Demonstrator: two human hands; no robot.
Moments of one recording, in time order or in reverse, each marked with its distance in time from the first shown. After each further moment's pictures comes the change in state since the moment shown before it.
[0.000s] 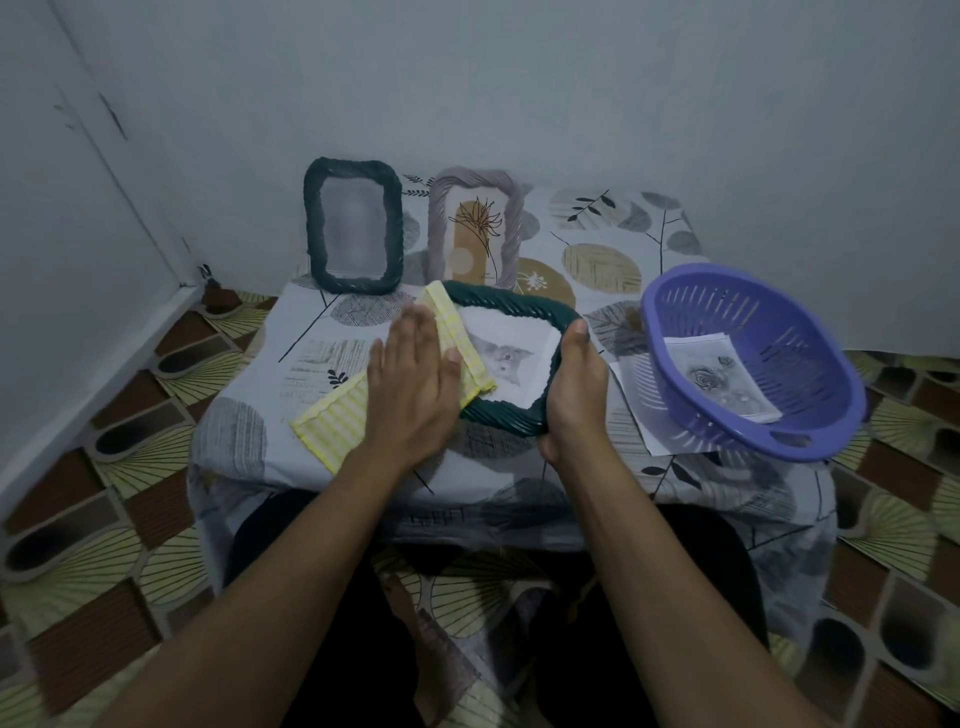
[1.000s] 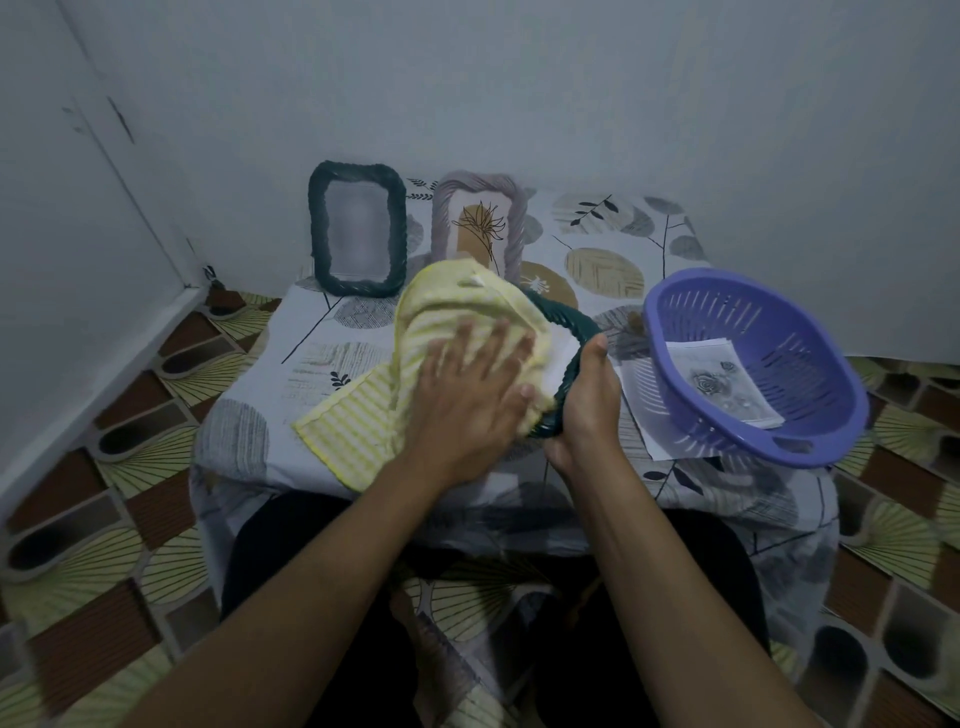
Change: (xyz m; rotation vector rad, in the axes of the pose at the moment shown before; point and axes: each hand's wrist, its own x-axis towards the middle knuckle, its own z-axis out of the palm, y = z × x) left_hand -0.012 0.033 0.005 0.207 -0.068 0.300; right_hand 0.001 -0.002 -0.011 0.113 0.030 0.082
